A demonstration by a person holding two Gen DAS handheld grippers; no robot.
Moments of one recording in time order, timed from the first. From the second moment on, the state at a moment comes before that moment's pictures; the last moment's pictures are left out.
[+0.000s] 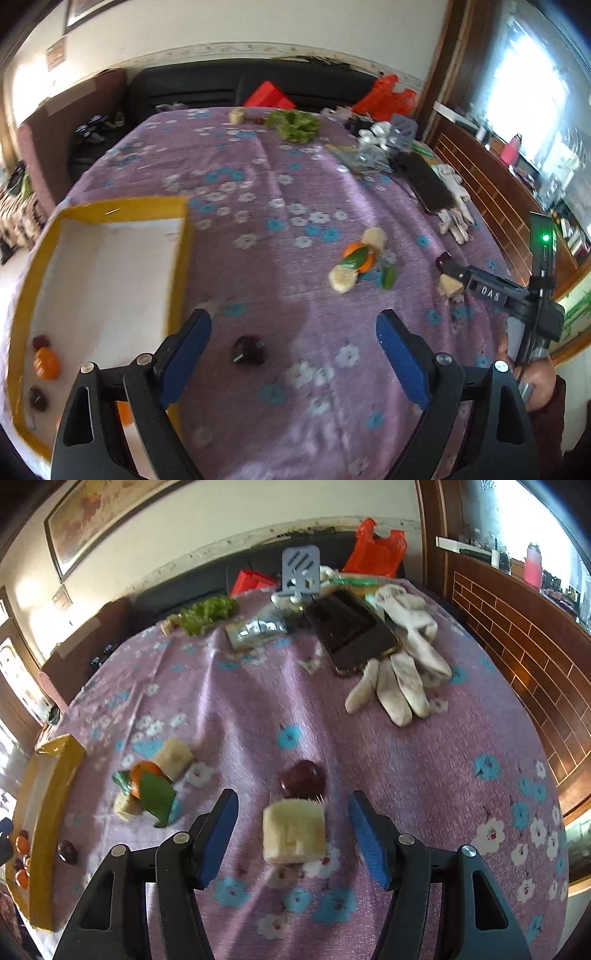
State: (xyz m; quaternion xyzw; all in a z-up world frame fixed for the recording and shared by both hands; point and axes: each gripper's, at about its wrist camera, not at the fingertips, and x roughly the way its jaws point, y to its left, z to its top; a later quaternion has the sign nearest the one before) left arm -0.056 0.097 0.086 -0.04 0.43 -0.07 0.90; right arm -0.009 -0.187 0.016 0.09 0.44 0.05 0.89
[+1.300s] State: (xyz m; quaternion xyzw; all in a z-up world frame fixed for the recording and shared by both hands) left arm -0.053 0.105 0.076 -0.04 0.41 -0.08 0.91; right arm -0.016 -0.185 0.014 0.12 0.42 0.10 0.89
